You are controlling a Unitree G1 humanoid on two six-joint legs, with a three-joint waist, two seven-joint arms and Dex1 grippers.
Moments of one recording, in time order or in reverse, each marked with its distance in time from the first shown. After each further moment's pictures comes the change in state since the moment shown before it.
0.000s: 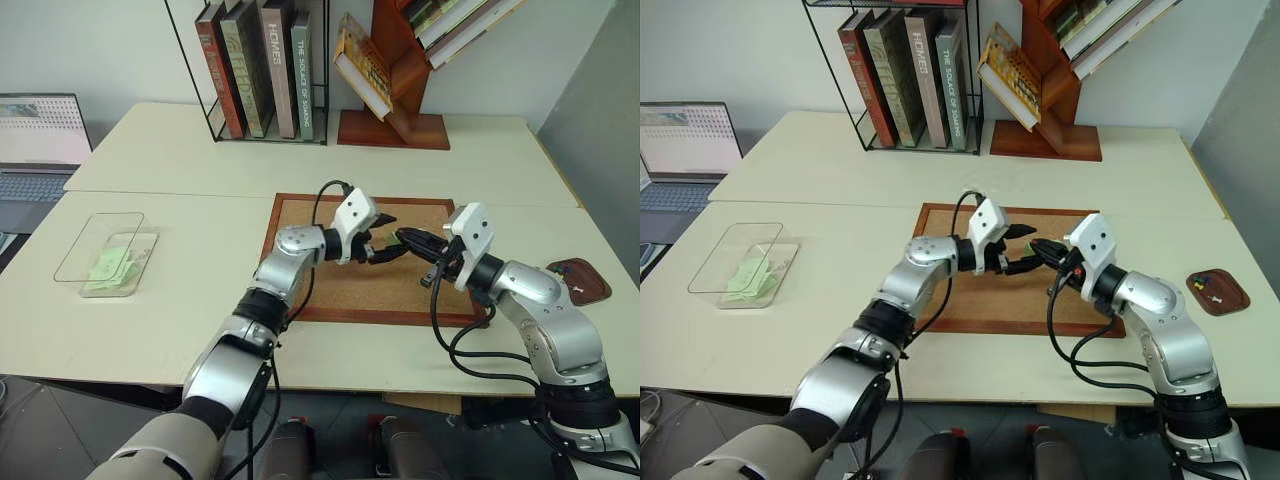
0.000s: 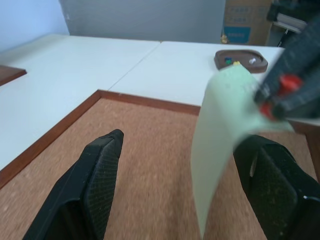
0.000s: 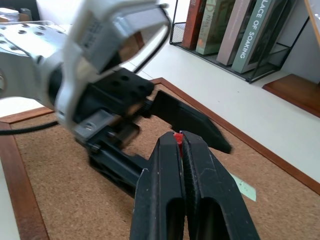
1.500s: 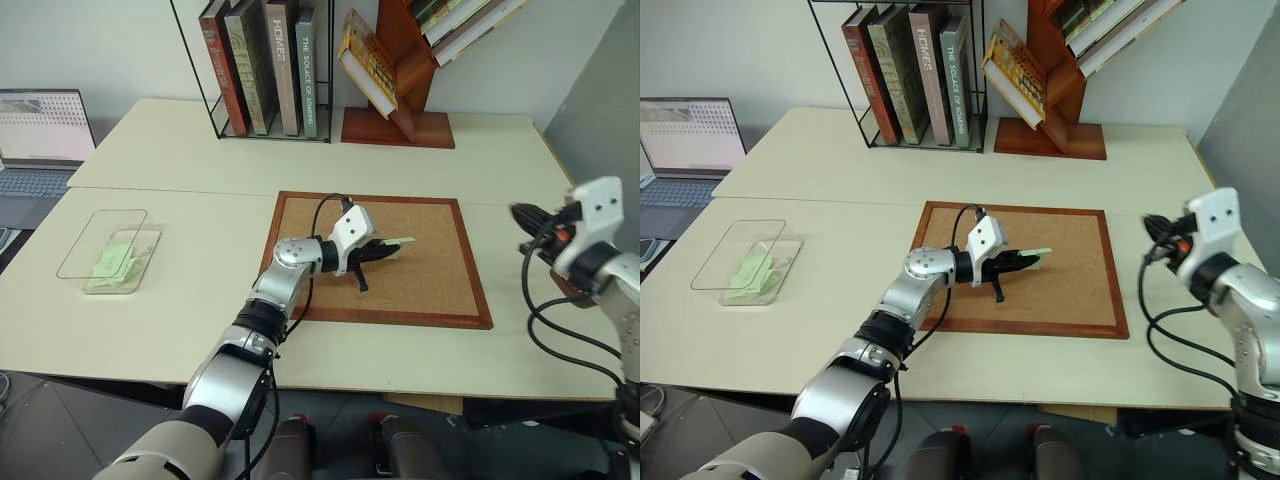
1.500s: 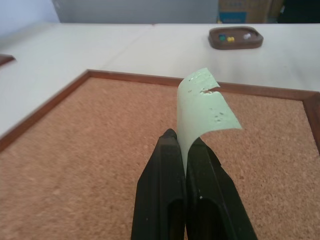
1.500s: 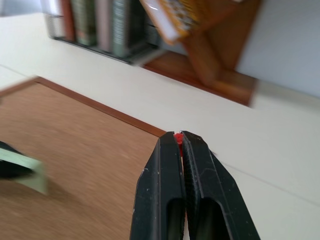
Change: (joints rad) left arm 0.124 0.030 0.014 -0.119 0.075 -0.079 -0.038; right arm 0.115 -0.239 -0.410 0.114 0.033 0.153 -0.159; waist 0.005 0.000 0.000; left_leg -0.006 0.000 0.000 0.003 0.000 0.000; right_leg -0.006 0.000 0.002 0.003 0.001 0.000
